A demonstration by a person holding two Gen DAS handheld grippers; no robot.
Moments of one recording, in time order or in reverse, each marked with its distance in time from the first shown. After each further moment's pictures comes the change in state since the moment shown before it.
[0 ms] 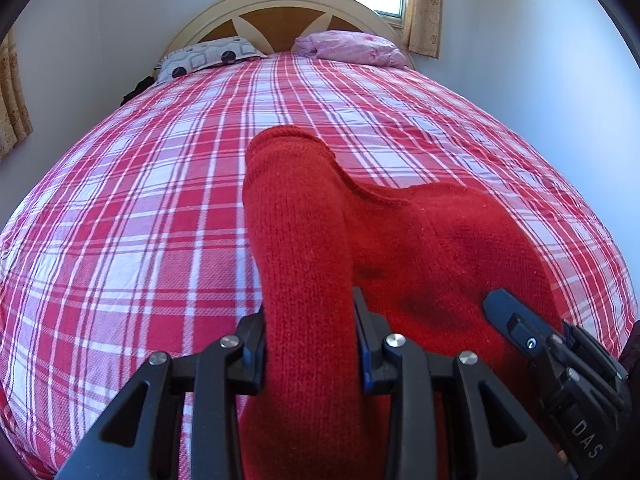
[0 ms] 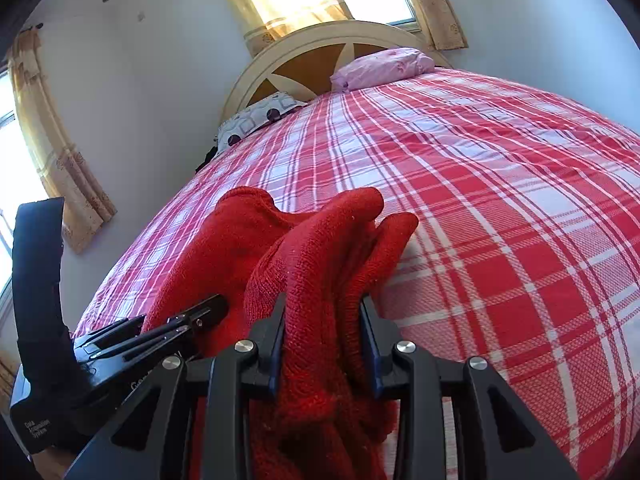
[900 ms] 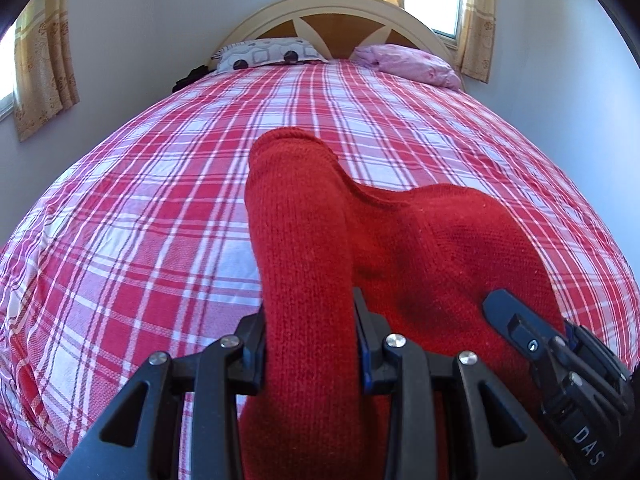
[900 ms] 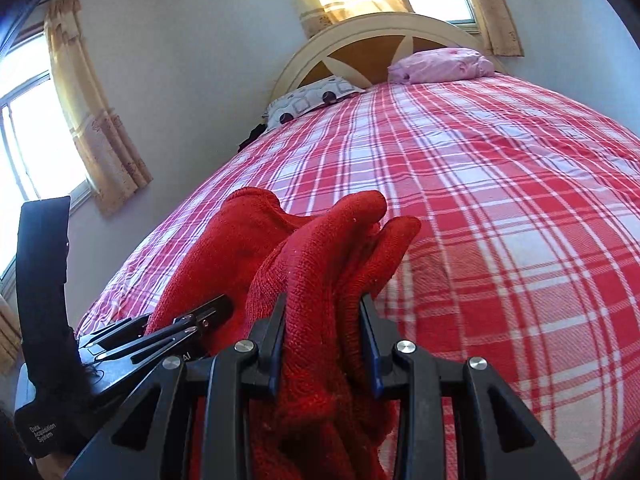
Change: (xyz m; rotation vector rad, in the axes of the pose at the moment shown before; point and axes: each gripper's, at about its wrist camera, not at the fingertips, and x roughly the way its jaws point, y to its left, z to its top) left arm -0.013 0.099 -0.007 -0.123 -0.029 0.101; right arm 0.038 0.101 -0.009 -0.117 0.046 0.112
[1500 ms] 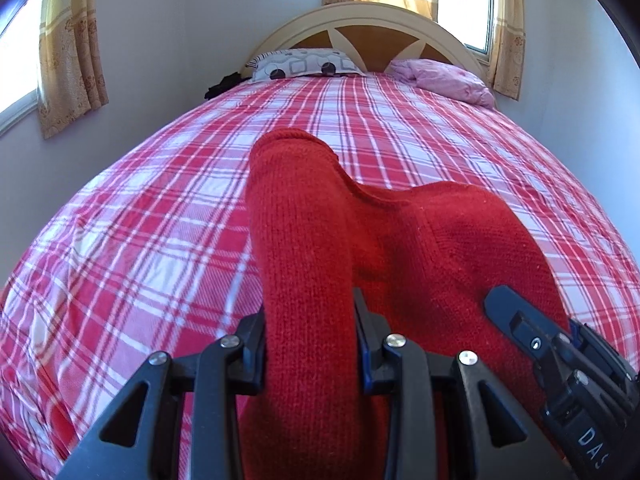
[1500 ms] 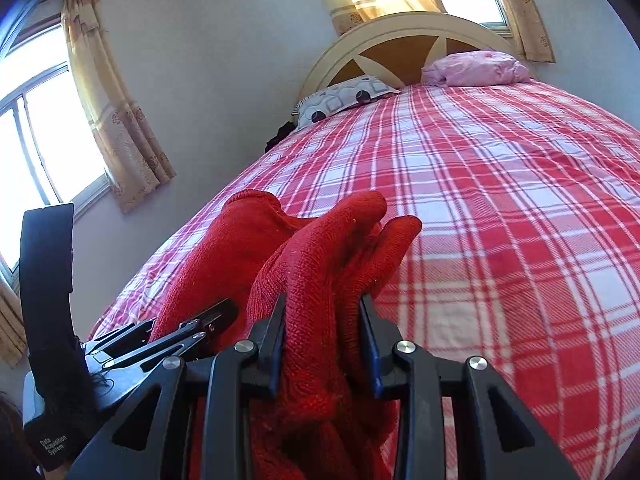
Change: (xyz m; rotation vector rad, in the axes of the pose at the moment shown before) left arm 0.014 0.057 0.030 -0.028 -0.042 0.092; right arm 0.054 0.055 0.026 -0.036 -0.003 0.082
